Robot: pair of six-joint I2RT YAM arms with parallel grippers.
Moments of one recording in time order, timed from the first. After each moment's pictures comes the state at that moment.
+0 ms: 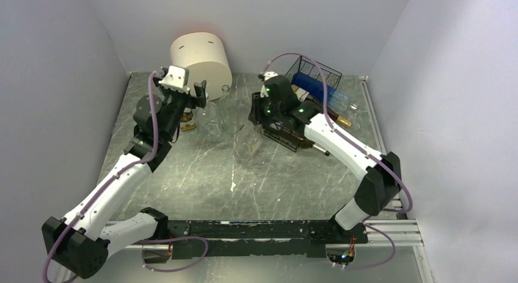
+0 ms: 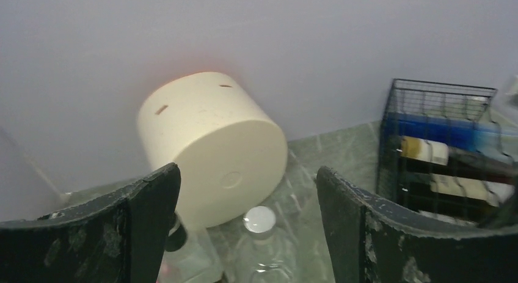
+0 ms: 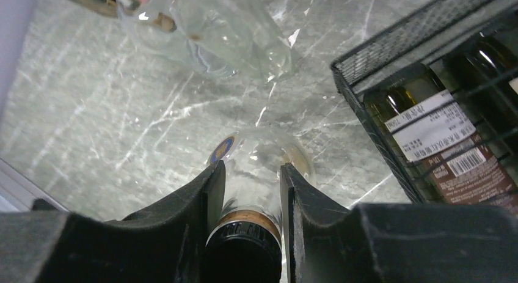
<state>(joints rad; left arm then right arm) -0.47 1.01 0.91 0.30 -0.22 0.14 0.67 1.54 1.40 -0.48 0.00 0.40</state>
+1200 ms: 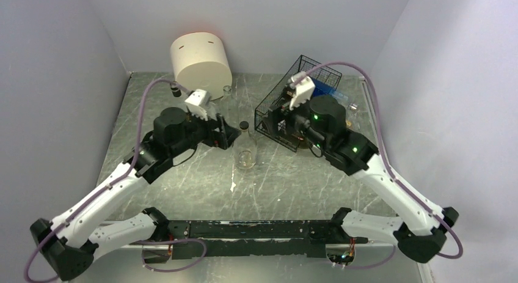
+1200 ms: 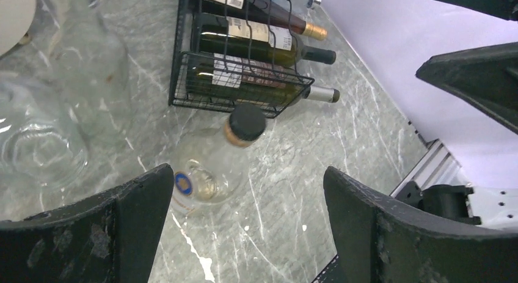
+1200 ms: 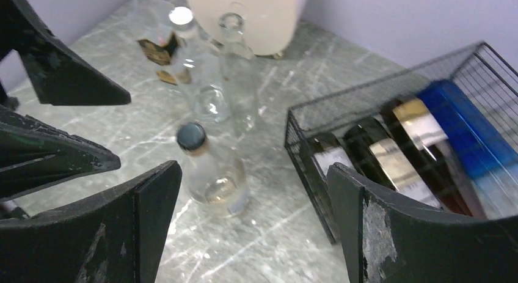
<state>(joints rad) -0.66 0.93 0.94 -0.25 0.09 -0.42 0.81 1.10 1.30 -0.43 0.16 0.04</state>
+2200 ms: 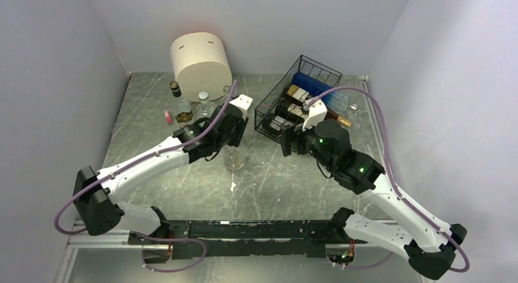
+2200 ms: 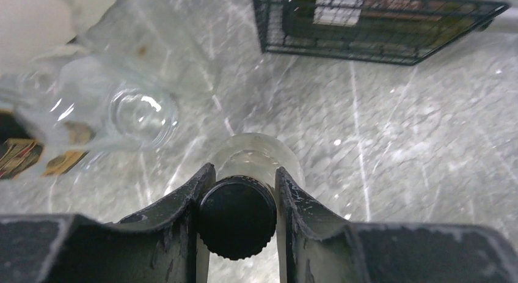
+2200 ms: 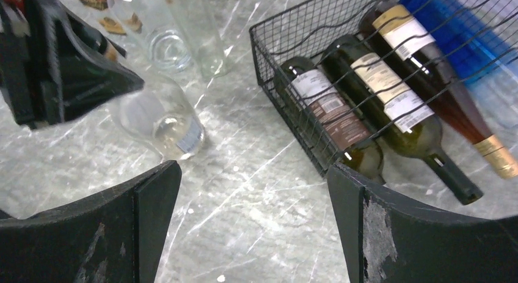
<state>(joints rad) -0.89 1.38 1.20 -0.44 -0.38 -0.20 0.81 0.87 1.01 -0.49 0.34 0.14</state>
